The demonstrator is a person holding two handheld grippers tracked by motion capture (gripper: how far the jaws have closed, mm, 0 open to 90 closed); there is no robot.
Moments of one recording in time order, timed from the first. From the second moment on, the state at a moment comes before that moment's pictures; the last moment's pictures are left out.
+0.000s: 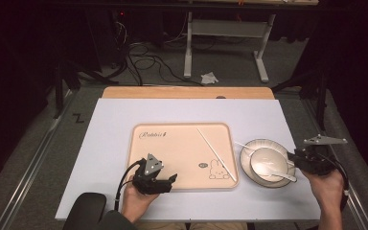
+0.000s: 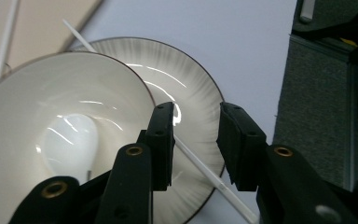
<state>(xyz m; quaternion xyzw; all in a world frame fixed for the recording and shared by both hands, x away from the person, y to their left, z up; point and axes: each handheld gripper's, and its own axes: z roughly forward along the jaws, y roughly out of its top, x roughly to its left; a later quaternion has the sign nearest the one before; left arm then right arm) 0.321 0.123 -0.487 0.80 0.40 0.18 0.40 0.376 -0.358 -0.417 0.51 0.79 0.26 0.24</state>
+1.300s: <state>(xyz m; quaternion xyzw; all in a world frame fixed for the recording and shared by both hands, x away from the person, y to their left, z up) 0.305 0.141 -0.488 0.79 0.44 0.20 0.39 0.424 -0.366 -0.455 0.49 0.84 0.18 0.11</state>
